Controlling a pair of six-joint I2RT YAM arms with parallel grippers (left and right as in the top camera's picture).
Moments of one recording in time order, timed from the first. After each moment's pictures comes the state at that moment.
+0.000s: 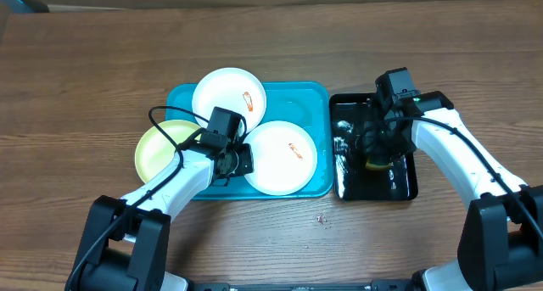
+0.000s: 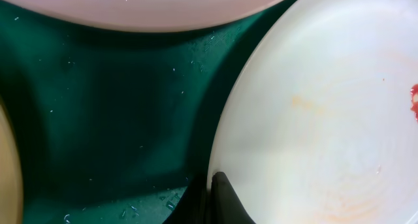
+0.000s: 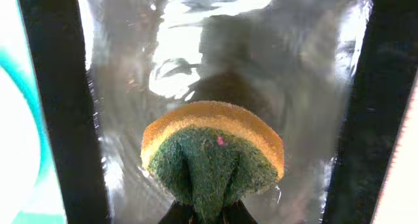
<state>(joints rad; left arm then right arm) -0.33 1.64 0.82 -0.43 0.11 -0.45 0.21 1.68 1.16 -0.91 -0.05 0.18</state>
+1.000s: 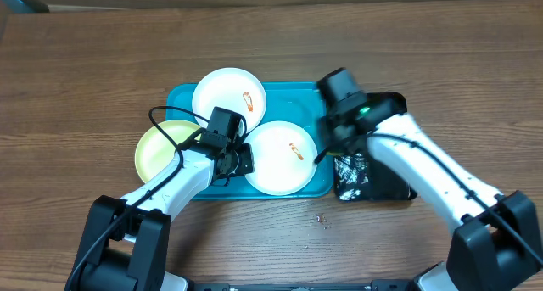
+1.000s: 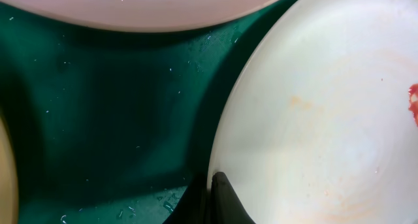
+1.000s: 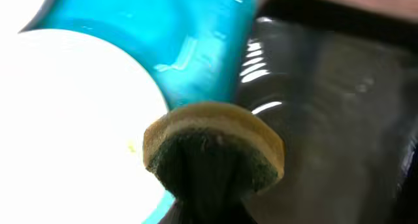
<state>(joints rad) -0.33 1.64 0.82 -0.43 0.11 -0.45 0.55 1.69 1.29 -0.82 0.12 0.27</state>
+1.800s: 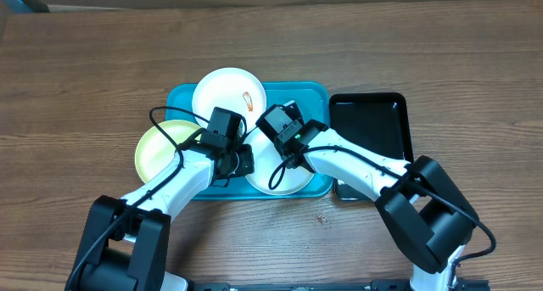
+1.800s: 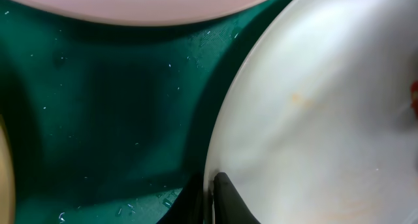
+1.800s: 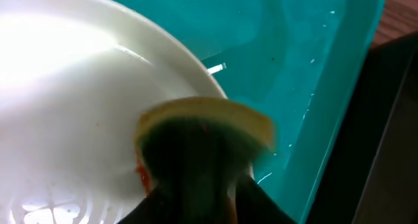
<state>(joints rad) -0.33 1.64 0.82 -0.43 0.12 -0.45 0.76 1.96 1.29 -0.65 0.38 0.28</state>
